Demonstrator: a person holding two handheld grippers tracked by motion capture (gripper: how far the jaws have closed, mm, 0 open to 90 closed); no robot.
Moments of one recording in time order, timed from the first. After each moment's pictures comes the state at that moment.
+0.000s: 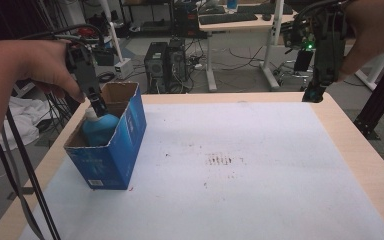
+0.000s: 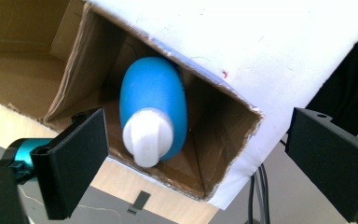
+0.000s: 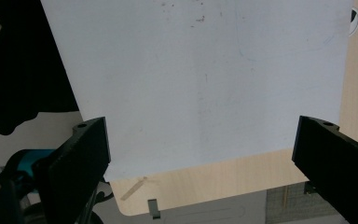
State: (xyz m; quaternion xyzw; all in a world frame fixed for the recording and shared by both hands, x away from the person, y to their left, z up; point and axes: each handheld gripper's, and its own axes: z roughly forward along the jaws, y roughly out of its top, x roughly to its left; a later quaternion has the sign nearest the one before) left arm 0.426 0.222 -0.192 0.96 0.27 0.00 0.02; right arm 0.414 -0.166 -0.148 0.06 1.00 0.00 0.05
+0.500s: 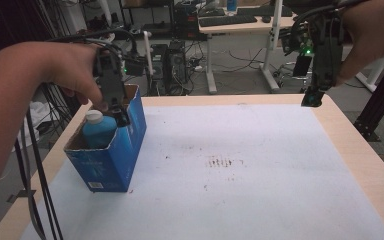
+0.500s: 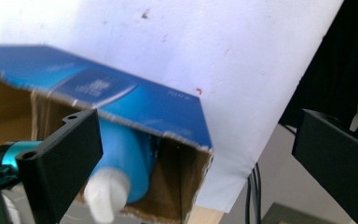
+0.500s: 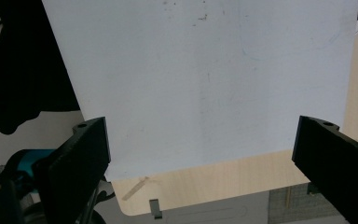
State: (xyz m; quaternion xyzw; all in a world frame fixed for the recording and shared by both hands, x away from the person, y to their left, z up) left arm 0.407 0.155 -0.193 0.99 0.17 0.00 0.00; right arm 0.416 -0.166 -0.152 0.06 1.00 0.00 0.04
